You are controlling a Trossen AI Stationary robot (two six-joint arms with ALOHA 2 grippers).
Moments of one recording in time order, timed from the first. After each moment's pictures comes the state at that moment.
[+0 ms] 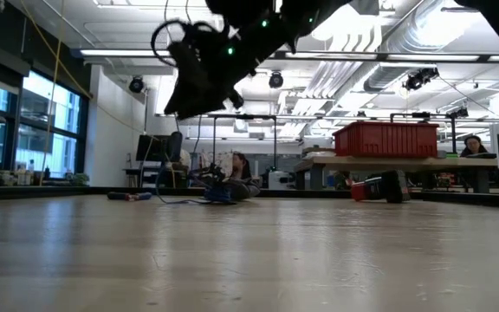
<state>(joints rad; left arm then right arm) 0.10 1.48 2.31 -0.31 -0.34 0.21 -0.06 2.11 1.63 -0.14 0.21 0.10</state>
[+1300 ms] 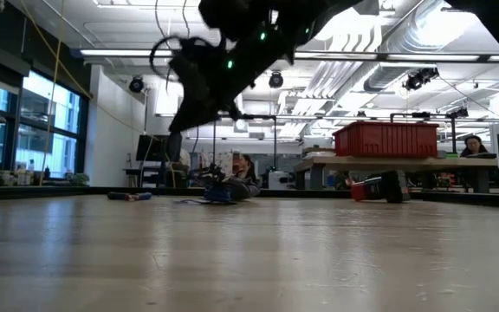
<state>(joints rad) 0.10 1.47 2.31 -0.31 -0.46 0.27 -0.06 2.12 1.63 -0.16 0.13 0.08</state>
